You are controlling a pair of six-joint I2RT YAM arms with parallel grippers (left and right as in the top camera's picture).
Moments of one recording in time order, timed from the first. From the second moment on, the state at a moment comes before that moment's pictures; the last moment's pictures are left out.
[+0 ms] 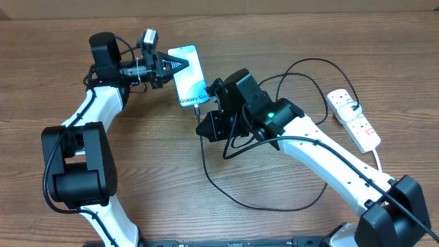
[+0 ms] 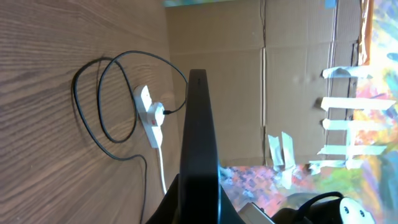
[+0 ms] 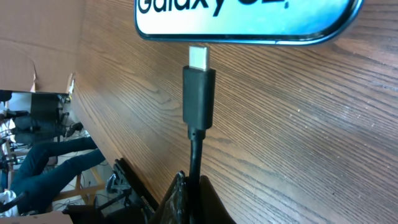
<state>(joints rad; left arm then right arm) 0.08 1.99 1.28 0.24 1.44 -1.00 0.67 1.65 1.30 -0.59 -0.54 0.51</state>
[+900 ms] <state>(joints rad) 0.08 1.99 1.28 0.24 1.44 -1.04 0.67 1.65 1.30 -0.58 -0.54 0.51</state>
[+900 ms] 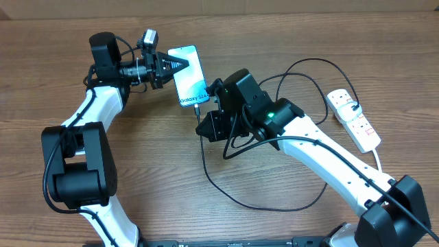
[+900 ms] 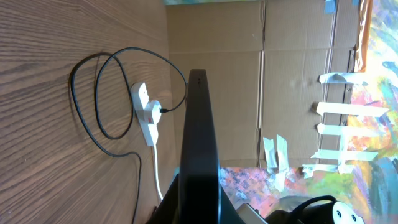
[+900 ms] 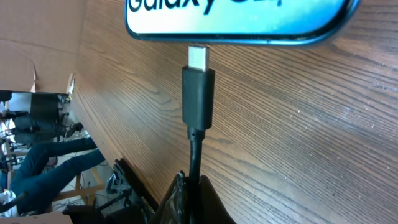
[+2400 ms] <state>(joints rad) 0.08 1.99 1.28 0.24 1.45 -1.05 0.67 1.65 1.30 -0.57 -0.54 0.51</state>
